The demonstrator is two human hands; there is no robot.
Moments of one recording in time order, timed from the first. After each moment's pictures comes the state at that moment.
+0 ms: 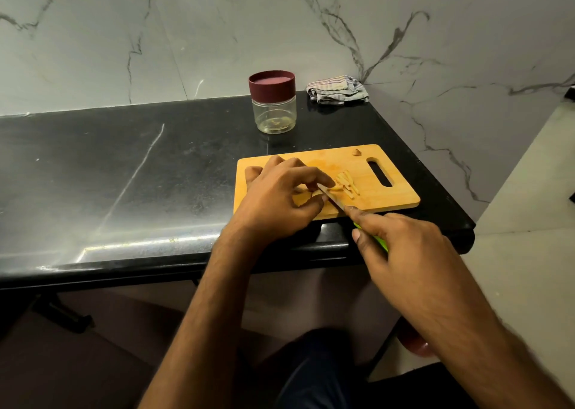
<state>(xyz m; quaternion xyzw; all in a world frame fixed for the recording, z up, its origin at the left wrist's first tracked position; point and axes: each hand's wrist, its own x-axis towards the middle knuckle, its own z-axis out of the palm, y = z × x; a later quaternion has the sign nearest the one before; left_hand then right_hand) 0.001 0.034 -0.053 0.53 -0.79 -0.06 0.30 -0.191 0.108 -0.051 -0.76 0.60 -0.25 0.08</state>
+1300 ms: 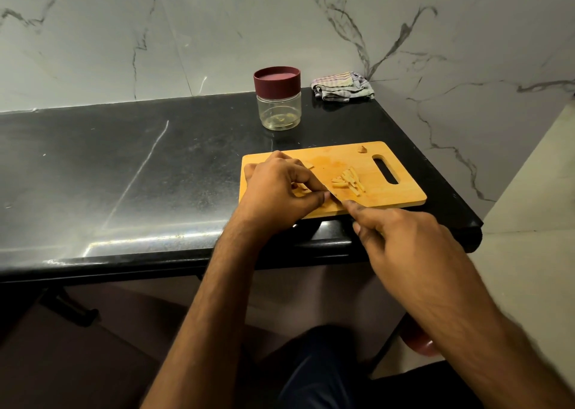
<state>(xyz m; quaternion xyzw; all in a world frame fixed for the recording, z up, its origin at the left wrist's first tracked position) 0.005 0.036 -0.047 0.56 -0.75 -0.10 0.34 -0.185 0.105 -0.042 -0.76 0.61 -0.21 0.07</state>
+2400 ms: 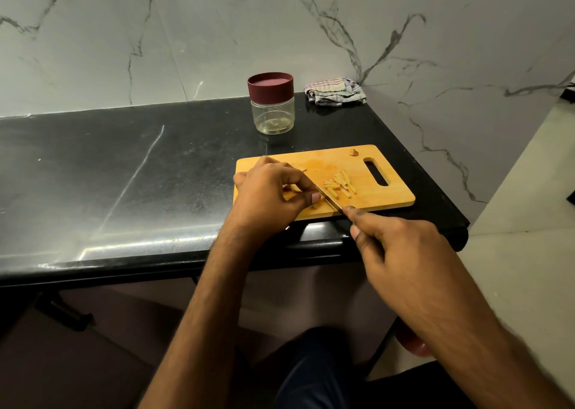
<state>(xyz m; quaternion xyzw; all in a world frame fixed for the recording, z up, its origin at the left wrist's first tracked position) 0.004 0.039 -0.049 0.57 -0.74 -0.13 0.35 -0.190 0.118 -0.042 -0.75 0.60 -0.26 0.09</state>
